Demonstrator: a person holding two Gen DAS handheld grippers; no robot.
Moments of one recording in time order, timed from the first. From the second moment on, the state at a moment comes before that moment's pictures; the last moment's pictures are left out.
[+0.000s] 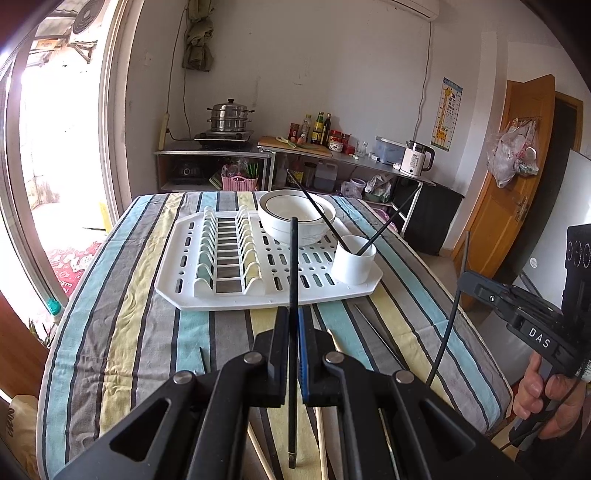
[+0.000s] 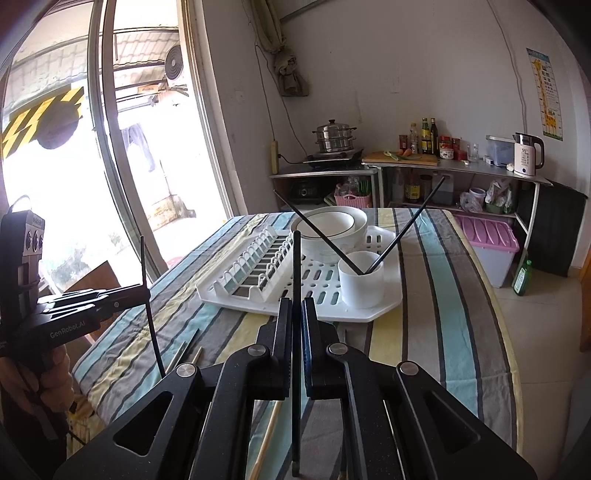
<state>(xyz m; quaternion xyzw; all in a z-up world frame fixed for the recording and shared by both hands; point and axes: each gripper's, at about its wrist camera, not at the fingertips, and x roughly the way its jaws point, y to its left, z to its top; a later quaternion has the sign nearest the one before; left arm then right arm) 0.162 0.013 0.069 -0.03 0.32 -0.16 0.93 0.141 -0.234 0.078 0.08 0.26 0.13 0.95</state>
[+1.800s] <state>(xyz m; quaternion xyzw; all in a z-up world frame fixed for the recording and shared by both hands) 0.293 -0.087 0.166 -0.03 0.28 -0.23 0.93 0.230 -0.286 0.167 0.07 0.18 0.10 0.98</state>
